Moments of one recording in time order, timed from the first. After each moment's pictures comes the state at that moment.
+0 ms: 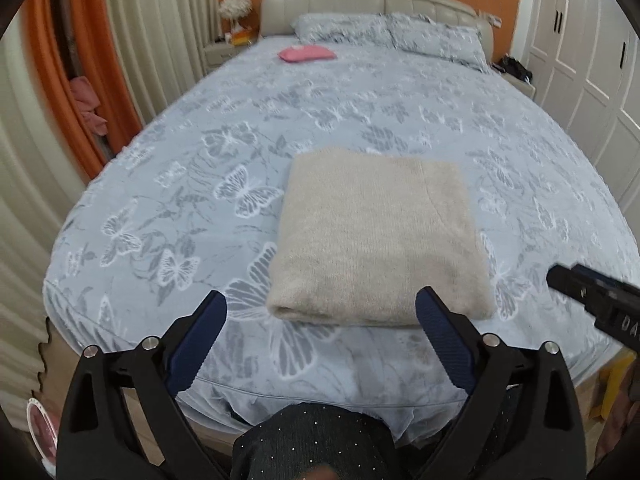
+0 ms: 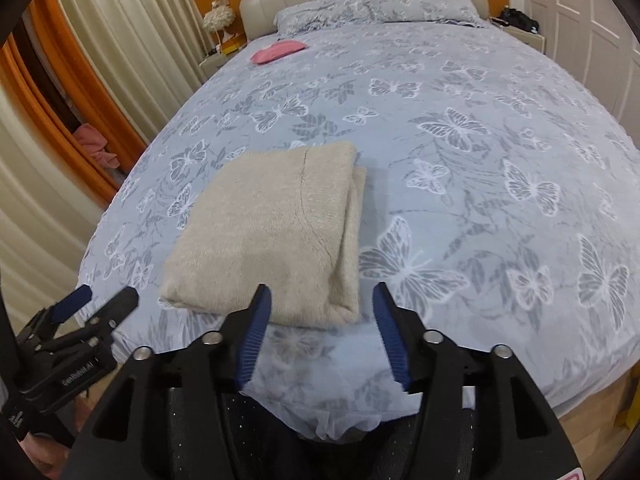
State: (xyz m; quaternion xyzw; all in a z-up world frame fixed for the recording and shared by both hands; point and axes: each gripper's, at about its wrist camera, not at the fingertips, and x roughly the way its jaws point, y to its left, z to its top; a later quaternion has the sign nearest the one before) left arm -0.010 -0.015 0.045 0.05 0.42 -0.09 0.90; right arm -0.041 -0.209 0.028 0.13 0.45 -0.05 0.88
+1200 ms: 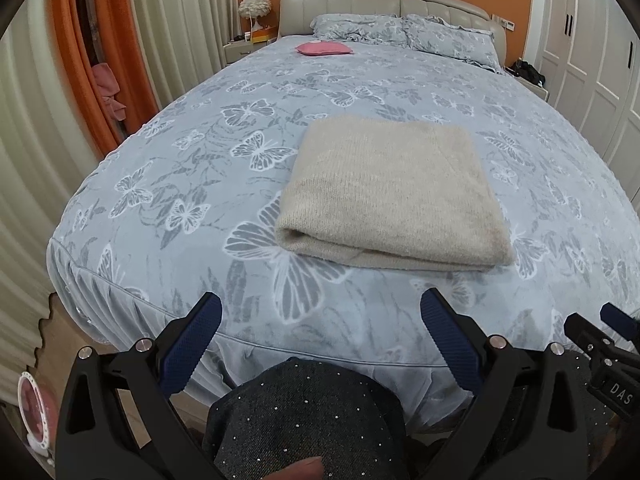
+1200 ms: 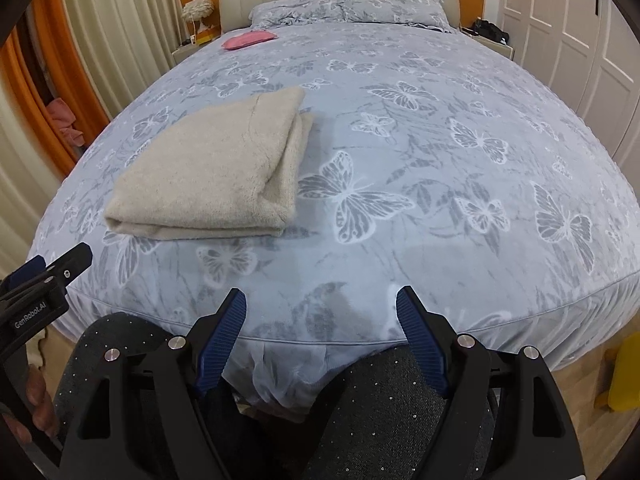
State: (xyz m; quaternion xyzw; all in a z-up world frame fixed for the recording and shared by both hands) left arm -0.065 -0.009 -0.007 0.04 0.42 -0.06 0.90; right arm -0.116 -0.208 -0.032 0.06 0.46 -0.11 0.88
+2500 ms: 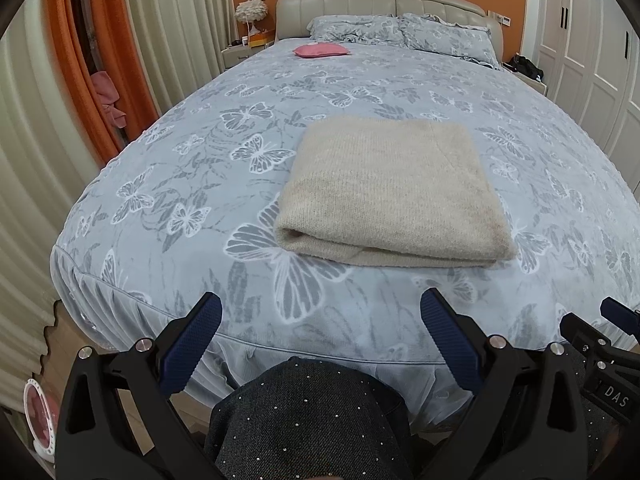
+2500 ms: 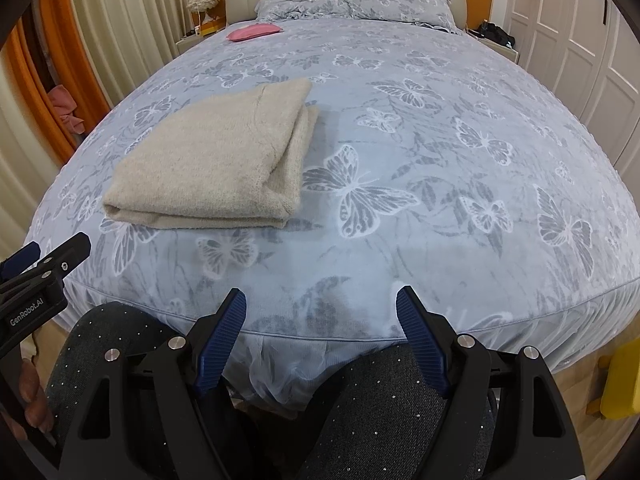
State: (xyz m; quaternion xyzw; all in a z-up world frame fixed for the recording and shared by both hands) left arm -0.068 -0.012 -0.008 0.06 0.41 -0.06 0.91; right arm -0.115 -0.201 -0.036 0.05 0.46 -0.11 0.88
